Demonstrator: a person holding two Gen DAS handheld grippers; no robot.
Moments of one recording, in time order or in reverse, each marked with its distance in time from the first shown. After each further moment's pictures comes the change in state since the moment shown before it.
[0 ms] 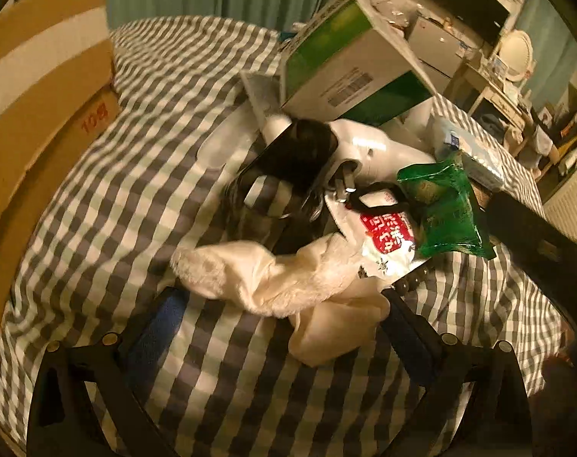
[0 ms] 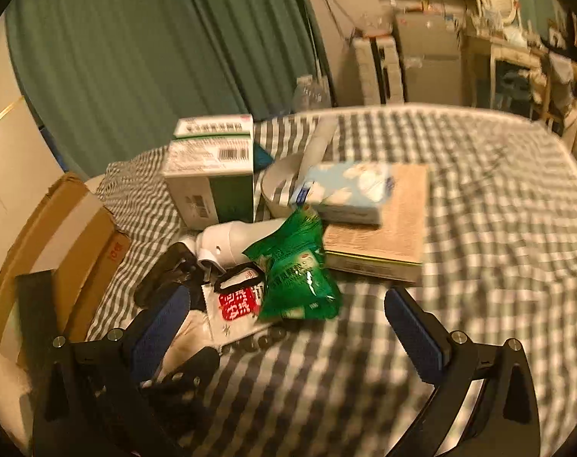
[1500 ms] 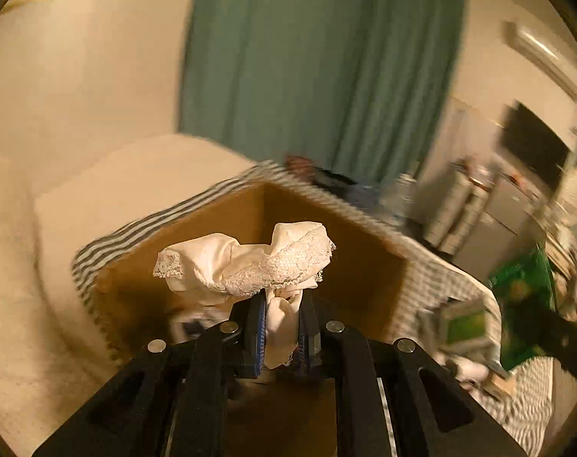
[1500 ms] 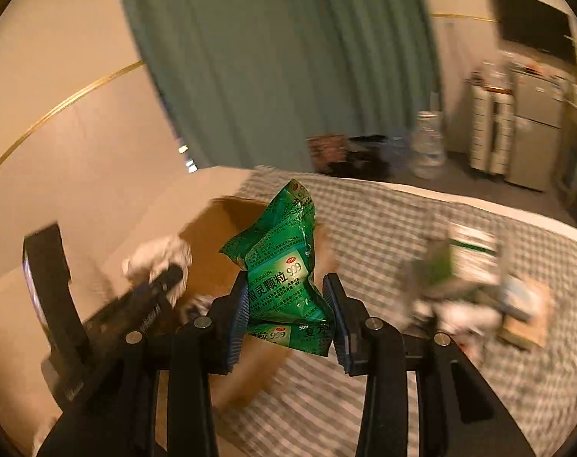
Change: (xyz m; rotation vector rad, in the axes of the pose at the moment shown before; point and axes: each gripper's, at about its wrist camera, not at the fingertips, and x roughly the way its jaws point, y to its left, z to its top) left arm -0.208 0.213 0.063 -0.341 -0.429 0.246; right arm -0.088 0.261 0.060 -0.275 -0.003 0.278
